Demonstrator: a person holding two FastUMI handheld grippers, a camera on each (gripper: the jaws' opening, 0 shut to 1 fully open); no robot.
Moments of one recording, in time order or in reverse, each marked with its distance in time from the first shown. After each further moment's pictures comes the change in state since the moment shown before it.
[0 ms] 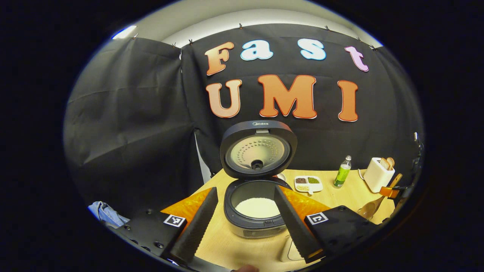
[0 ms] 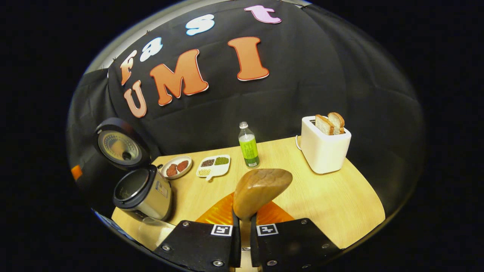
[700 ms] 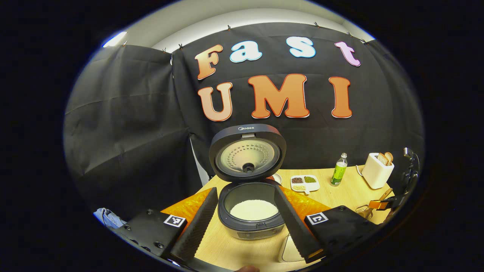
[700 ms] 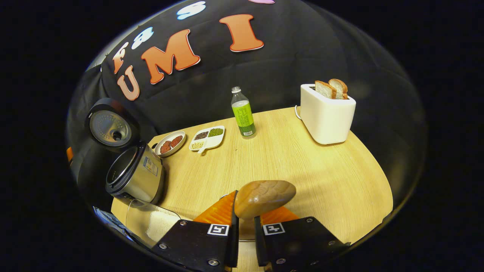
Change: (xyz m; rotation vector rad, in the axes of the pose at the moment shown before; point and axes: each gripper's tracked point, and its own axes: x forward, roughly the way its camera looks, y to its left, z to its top) left arm -0.001 -0.026 0.006 0.031 -0.004 -0.019; right arm 0.015 -0.015 -0.059 0.032 0.202 -0.012
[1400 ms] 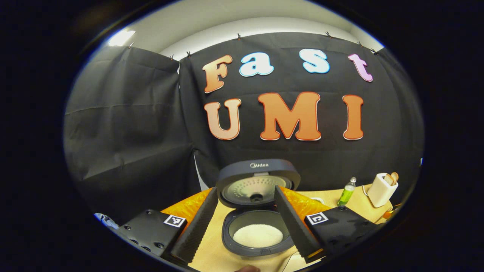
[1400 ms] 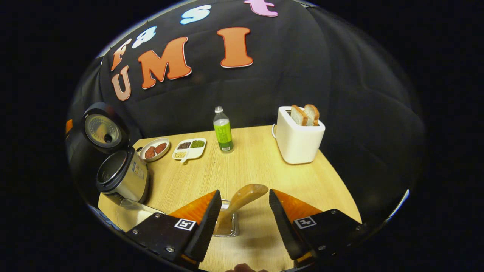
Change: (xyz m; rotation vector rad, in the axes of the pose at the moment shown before) left arm 0.061 0.026 0.093 -0.037 -0.138 0.043; right arm -0.066 -0.040 0.062 -0.079 -0.134 -0.149
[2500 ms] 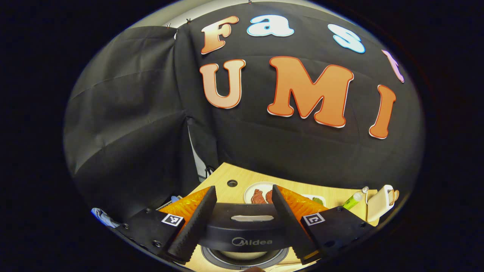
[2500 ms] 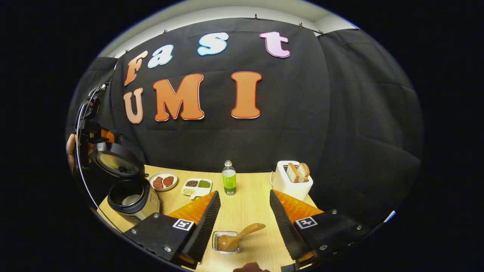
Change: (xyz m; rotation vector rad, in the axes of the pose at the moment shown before) left arm 0.139 -0.029 -0.051 -0.093 0.386 0.035; right arm -0.080 0.031 0.113 -0.079 -0.255 0.003
